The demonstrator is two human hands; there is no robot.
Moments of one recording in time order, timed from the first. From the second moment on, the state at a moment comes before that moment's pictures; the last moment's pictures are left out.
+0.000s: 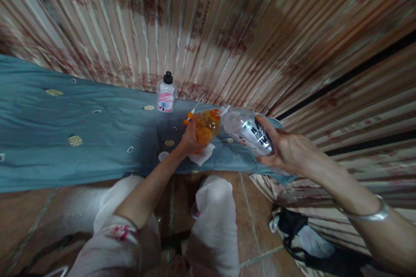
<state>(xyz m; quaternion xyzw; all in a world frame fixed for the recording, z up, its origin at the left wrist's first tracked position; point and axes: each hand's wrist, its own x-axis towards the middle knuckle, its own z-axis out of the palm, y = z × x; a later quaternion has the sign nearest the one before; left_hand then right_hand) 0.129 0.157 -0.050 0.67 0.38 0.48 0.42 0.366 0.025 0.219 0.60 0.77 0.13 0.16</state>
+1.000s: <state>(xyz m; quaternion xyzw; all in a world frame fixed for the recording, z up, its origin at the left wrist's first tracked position) 0.131 0.161 -0.061 0.68 0.37 0.50 0.39 0.374 0.025 0.212 0.59 0.78 0.15 0.16</state>
